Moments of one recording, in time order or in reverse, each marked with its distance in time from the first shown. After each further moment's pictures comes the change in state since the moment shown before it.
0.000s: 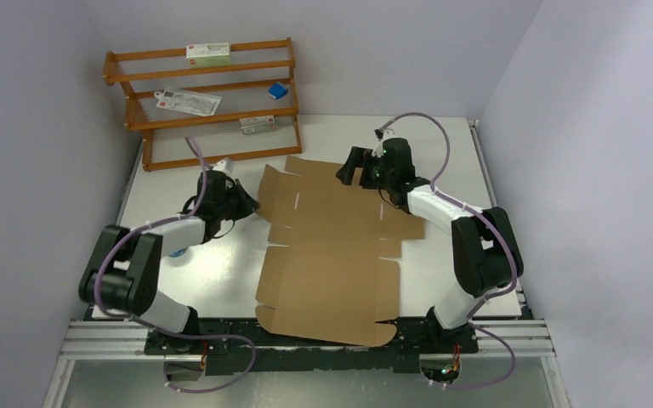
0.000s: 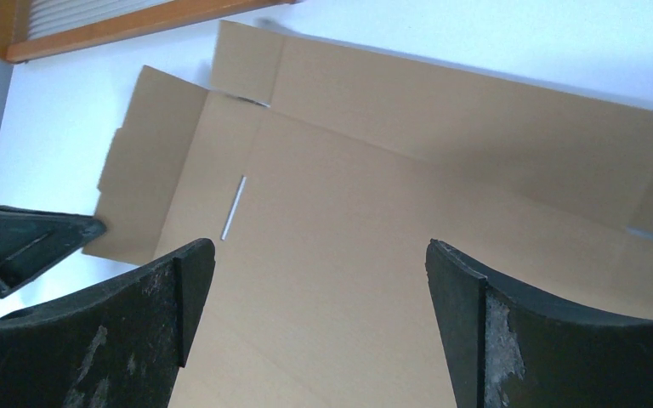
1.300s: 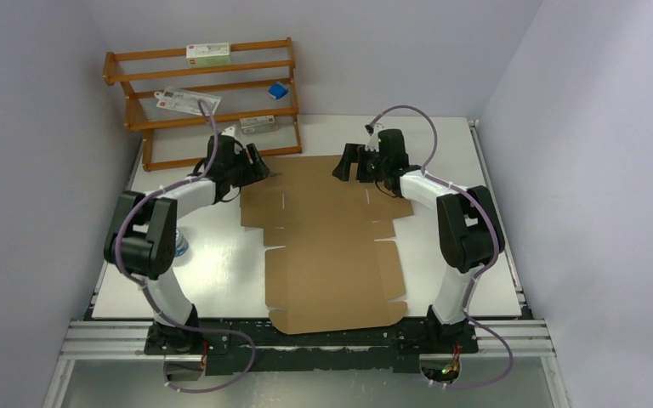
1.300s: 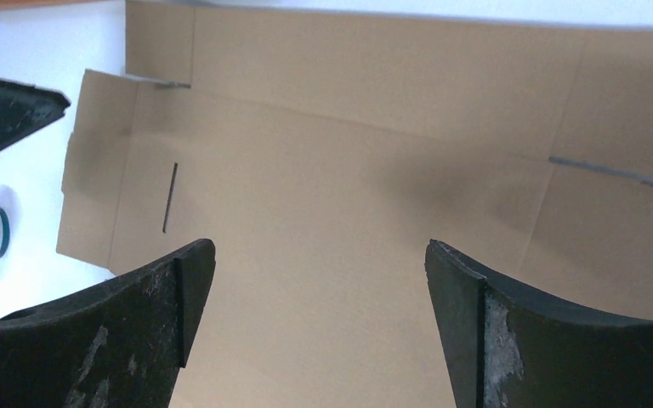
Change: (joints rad) left arm 0.021 0.192 0.368 -0.162 -0.085 0.083; right arm -0.026 0.211 0.199 -0.064 -0.116 -0.100
